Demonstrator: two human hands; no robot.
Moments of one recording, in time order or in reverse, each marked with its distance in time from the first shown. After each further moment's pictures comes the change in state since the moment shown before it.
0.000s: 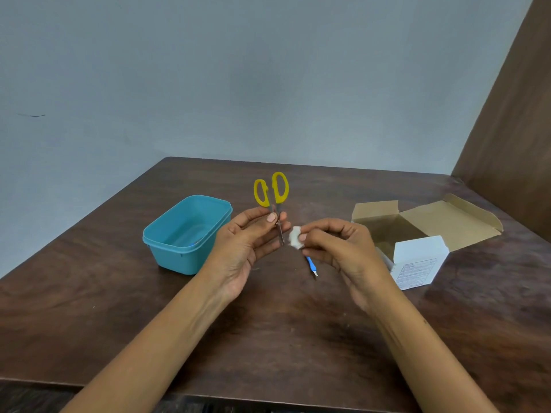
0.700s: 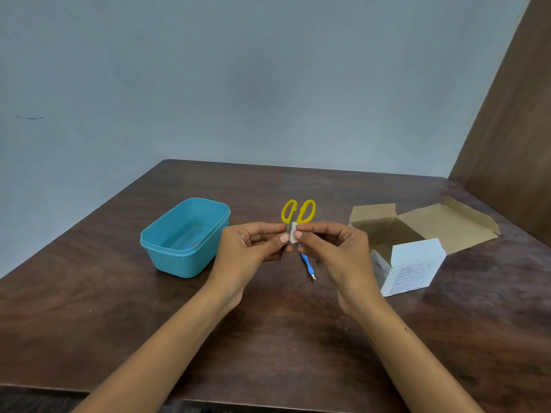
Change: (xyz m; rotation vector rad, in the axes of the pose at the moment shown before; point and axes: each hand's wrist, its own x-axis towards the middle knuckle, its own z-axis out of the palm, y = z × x) left_hand -0.001 -0.011 -0.001 0.446 0.006 0.170; right_hand 0.002 0.010 0.008 0.018 0.131 -0.118
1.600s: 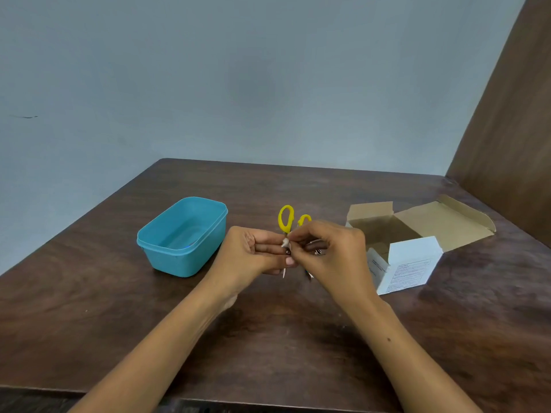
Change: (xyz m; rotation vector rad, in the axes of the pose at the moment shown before) left_hand -0.005 0.004 -0.002 0.126 -0.182 -0.048; right_hand 0.005 0.008 -0.008 -0.736 -0.087 -0.689
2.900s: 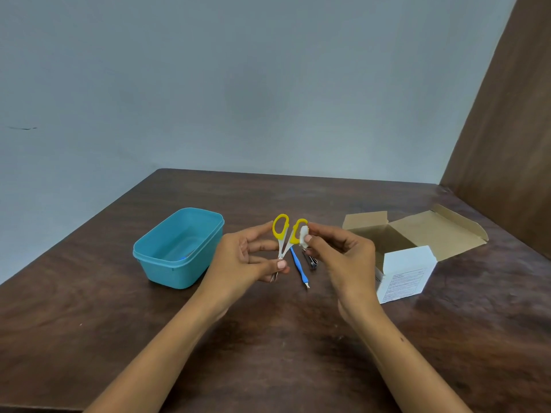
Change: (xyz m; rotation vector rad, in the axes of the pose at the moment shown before) left_hand 0.000 0.002 -0.004 0.026 0.012 0.053; right_hand 0.003 -0.003 -0.004 0.562 0.230 0.621
